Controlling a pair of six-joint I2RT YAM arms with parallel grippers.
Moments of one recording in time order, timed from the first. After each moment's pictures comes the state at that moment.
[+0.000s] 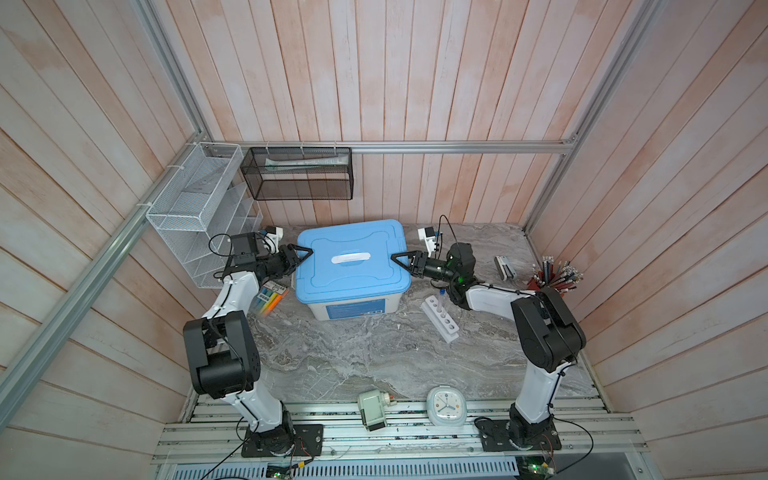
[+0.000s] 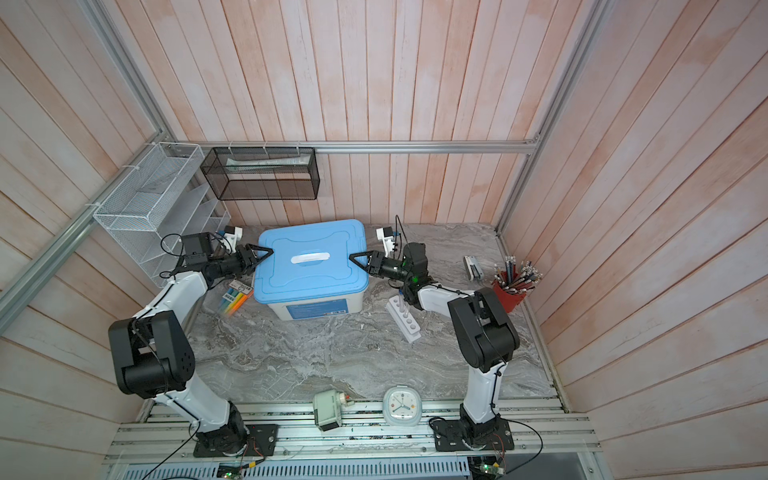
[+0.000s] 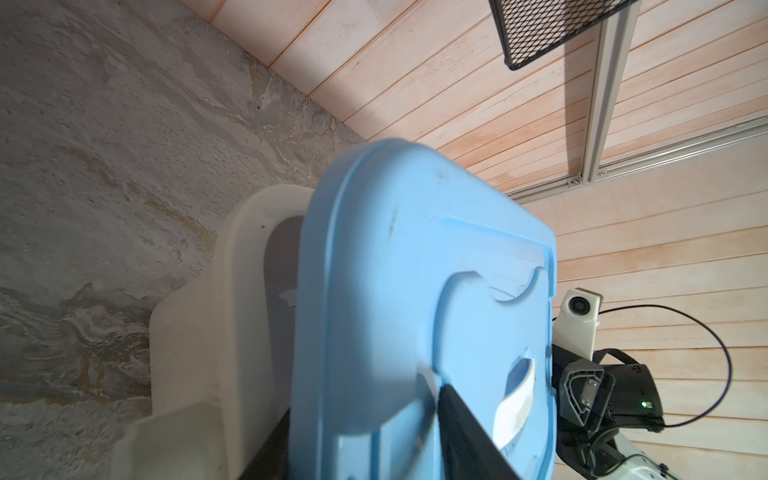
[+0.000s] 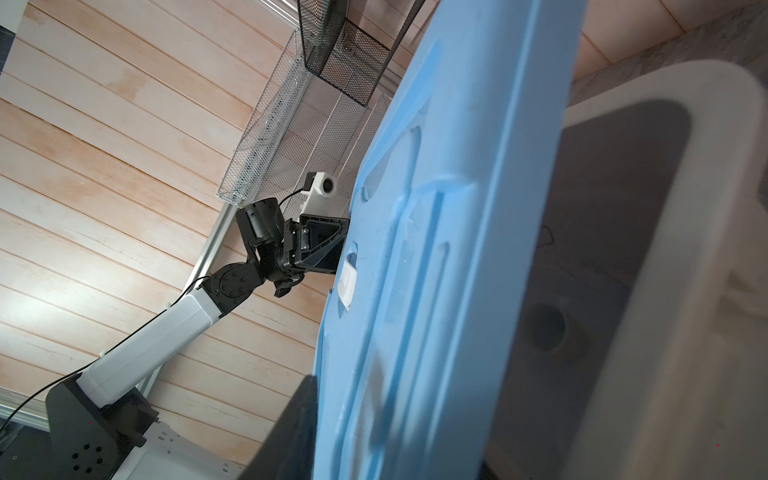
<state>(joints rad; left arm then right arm) 0.23 1.71 1.26 -0.24 0.94 -0.45 0.44 1.88 1.08 0.83 -0.84 1.05</state>
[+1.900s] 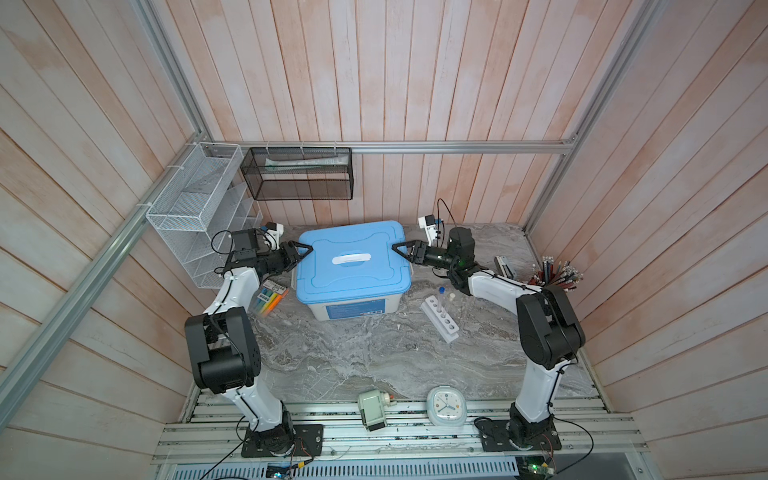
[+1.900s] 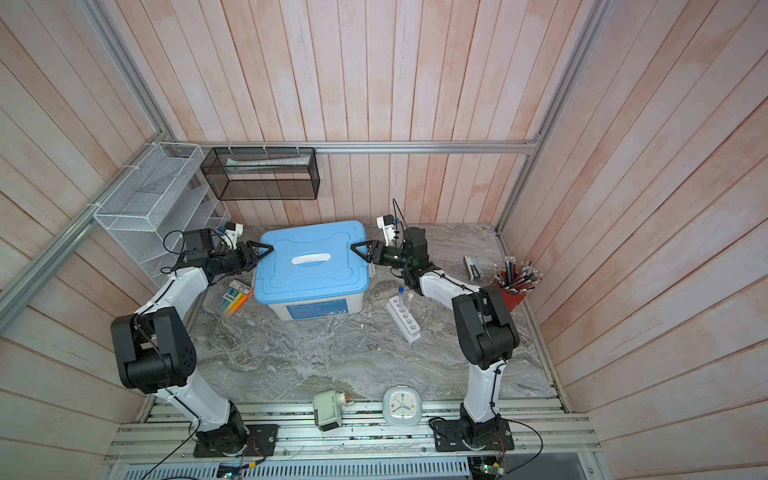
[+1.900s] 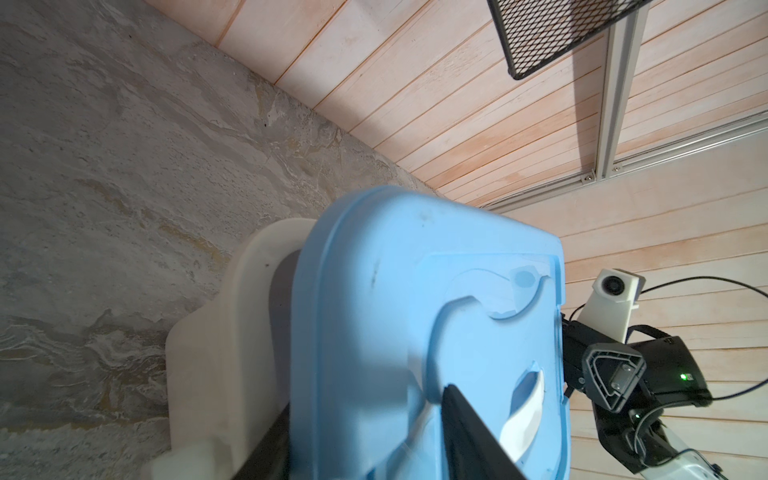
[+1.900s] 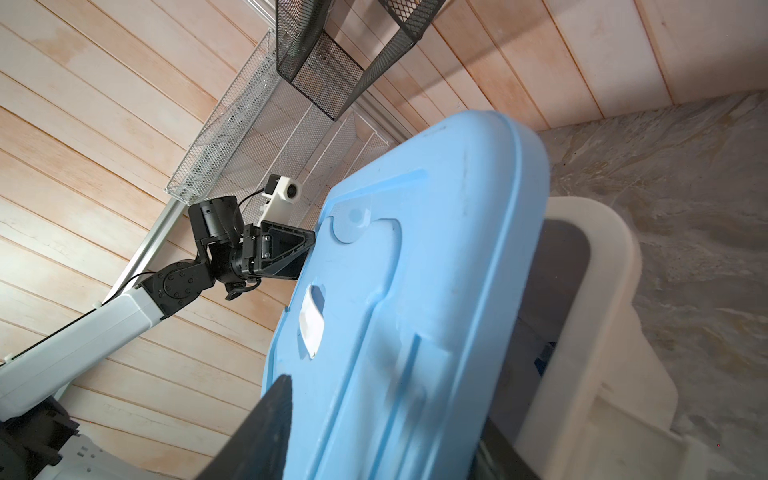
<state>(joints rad) 0.23 1.74 1.31 -0.27 0.91 -0.40 0.41 1.91 1.27 0.52 -0.82 0.78</state>
